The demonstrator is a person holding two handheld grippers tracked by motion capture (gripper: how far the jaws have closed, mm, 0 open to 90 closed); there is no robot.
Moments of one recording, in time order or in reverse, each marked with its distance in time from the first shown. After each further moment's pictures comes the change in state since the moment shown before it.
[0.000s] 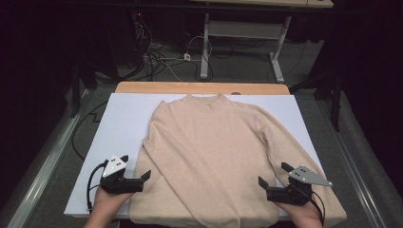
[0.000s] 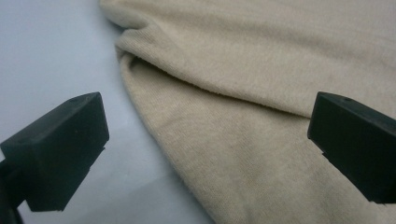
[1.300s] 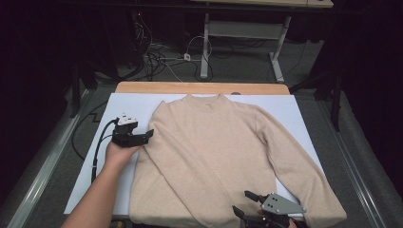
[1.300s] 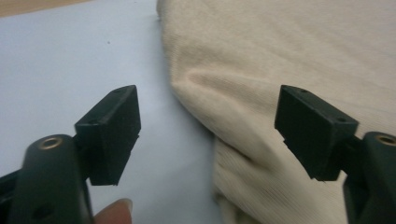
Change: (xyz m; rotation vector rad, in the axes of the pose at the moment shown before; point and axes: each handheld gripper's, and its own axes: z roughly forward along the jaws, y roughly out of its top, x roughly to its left) left arm 0.062 0.081 0.076 0.097 0.056 -0.023; right arm 0.088 -0.023 -0.009 0.066 0.270 -0.109
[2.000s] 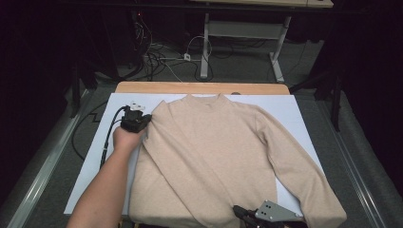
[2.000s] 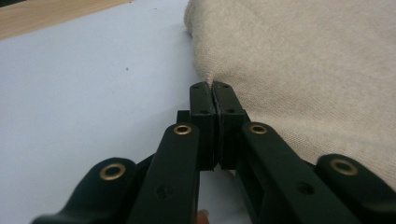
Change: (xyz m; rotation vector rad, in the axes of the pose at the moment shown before) left arm 0.027 0.034 0.062 0.083 0.070 0.045; right arm 0.018 -0.012 0.003 0.067 0.026 0.007
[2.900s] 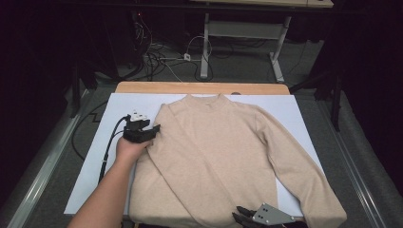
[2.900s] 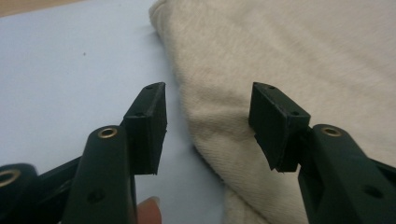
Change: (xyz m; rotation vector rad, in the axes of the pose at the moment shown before) left arm -0.030 -0.019 -0.016 -0.041 -0.047 -0.036; right arm 0.002 -0.007 0.001 0.074 -0.040 -0.067
